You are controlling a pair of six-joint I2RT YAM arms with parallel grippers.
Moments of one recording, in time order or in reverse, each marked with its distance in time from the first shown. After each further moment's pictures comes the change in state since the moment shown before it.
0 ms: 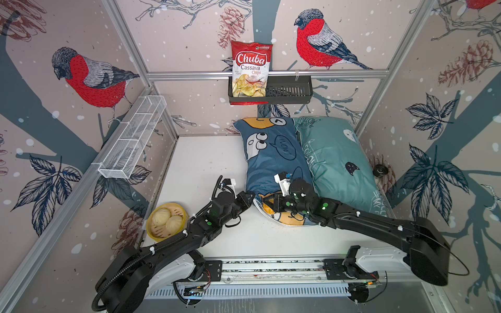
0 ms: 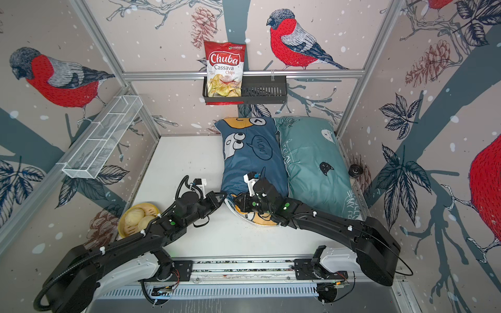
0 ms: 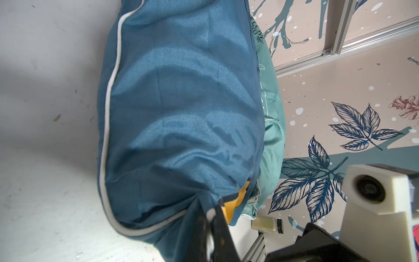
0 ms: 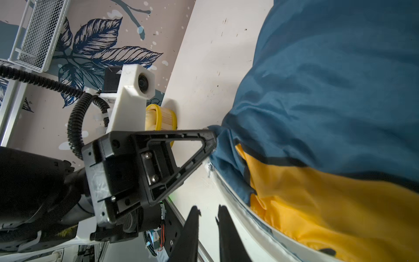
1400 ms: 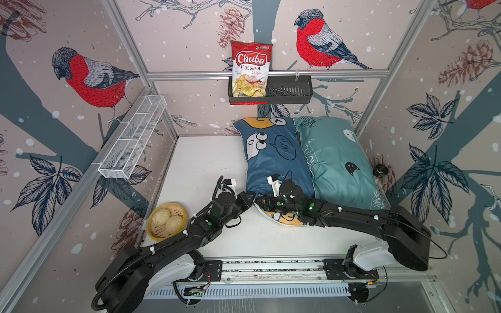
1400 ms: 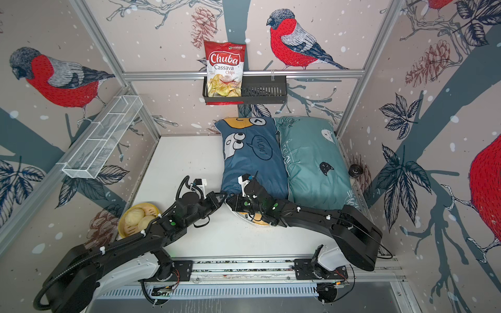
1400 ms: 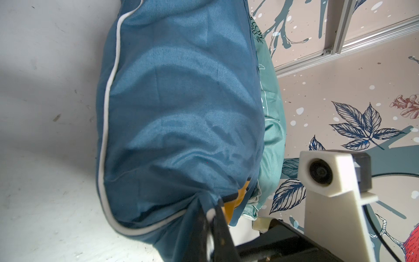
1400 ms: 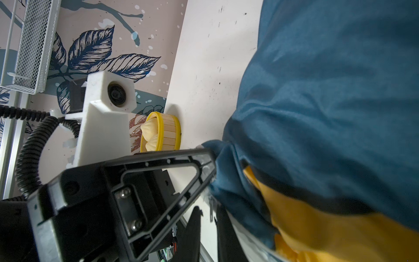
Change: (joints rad) left arm -0.012 0.002 0.000 0.002 -0.015 0.004; right arm 0.024 0.158 0.016 0.145 0.002 0.114
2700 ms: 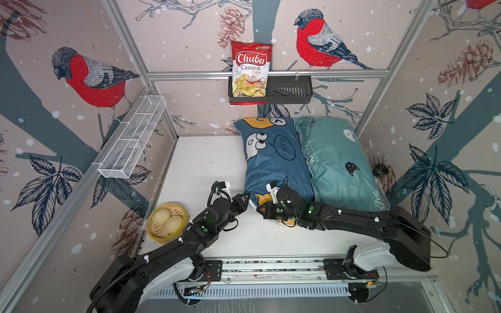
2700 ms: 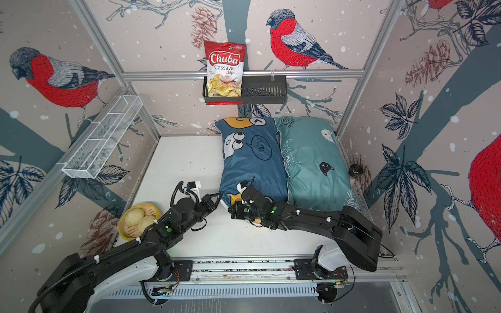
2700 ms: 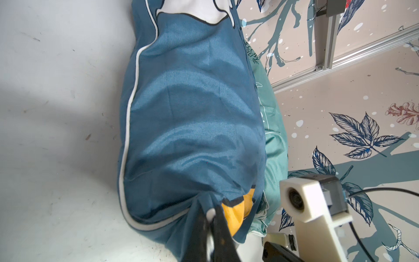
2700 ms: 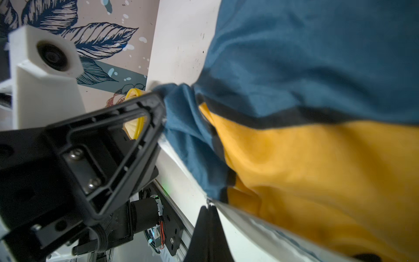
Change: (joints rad) left arm -0.002 -0.104 -0.088 0.048 -0.114 0.046; right arm 0.055 -0.013 -0.018 -0.114 0.015 0.000
